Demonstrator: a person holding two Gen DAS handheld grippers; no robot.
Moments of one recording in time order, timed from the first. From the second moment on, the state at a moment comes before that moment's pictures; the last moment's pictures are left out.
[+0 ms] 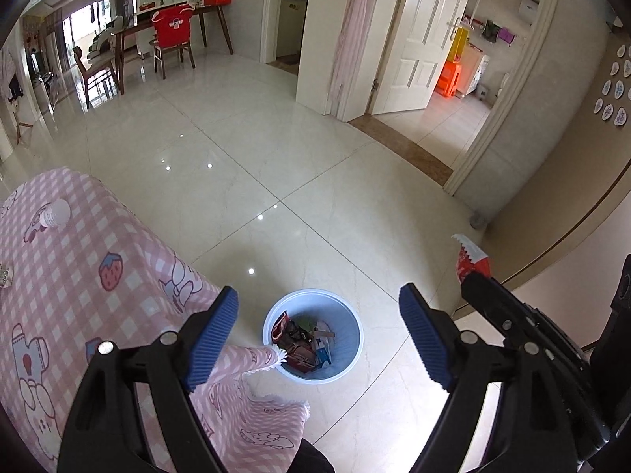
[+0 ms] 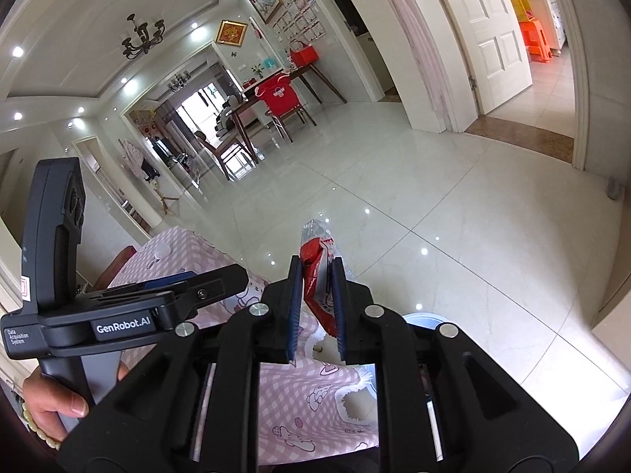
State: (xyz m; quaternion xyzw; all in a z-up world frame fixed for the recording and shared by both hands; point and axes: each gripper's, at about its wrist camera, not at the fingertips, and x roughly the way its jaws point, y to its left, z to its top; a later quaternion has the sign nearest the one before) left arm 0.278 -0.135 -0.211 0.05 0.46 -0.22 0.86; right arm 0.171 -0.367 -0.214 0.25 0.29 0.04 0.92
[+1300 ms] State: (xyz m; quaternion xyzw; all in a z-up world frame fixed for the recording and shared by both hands) left arm 0.281 -0.008 -0.187 0.03 0.43 -0.15 0.89; right arm 0.220 -0.286 -0.202 0.21 0.32 0.09 0.92
